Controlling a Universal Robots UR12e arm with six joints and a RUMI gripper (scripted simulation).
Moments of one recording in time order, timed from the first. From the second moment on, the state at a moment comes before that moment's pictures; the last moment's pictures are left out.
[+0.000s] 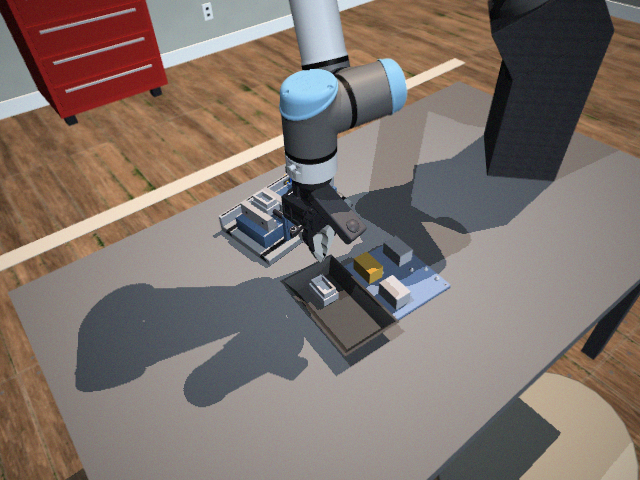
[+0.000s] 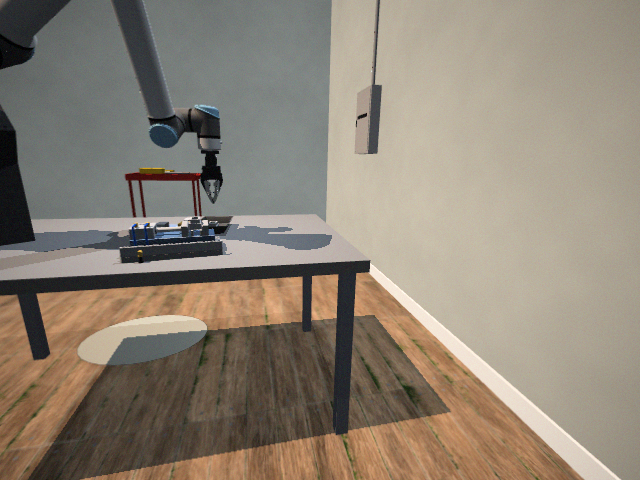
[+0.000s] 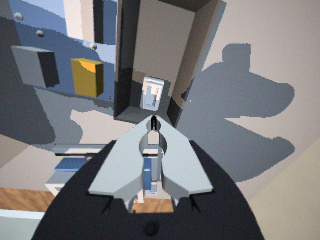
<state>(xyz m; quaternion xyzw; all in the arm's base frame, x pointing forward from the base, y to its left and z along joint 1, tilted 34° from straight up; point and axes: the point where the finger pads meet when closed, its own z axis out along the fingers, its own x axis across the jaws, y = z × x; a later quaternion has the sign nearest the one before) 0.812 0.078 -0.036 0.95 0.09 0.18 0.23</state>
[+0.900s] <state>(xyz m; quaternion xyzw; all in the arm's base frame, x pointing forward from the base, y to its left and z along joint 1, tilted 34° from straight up) 0.817 0.075 -0.045 0.95 0.09 0.18 0.23</state>
